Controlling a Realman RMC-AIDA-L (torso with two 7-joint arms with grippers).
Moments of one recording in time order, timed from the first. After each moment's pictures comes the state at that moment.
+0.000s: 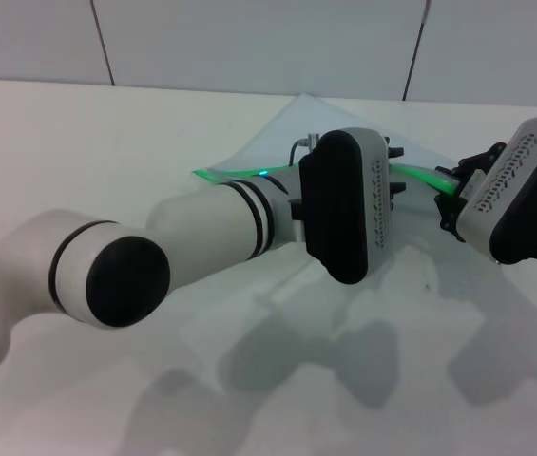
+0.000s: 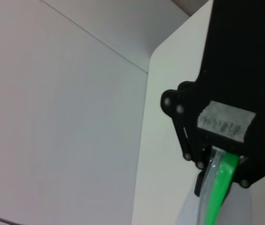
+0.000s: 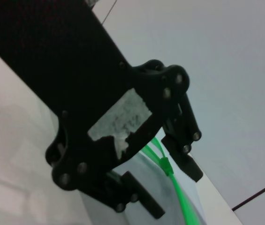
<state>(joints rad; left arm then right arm) -0.64 -2.04 -0.91 -0.99 2.08 -0.04 1.46 0.24 2.02 -1.85 -1.40 -2.61 -0.50 2.23</state>
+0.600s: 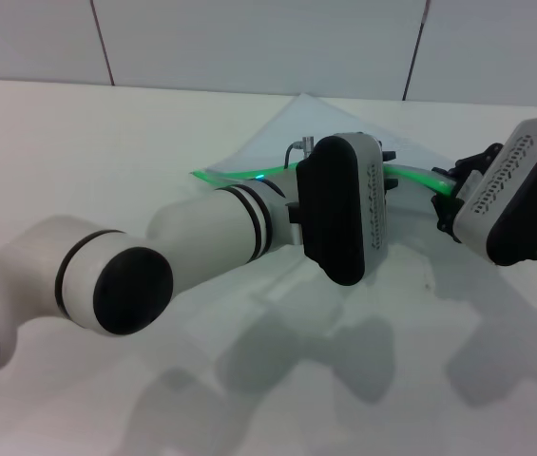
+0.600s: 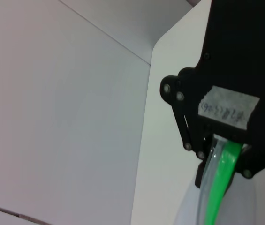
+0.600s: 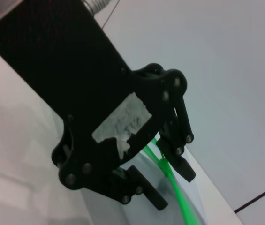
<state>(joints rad) -0.66 -2.04 -0.86 -0.93 2.08 0.03 1.42 0.25 2.02 -1.86 -1.39 -2.61 -0.50 2.23</state>
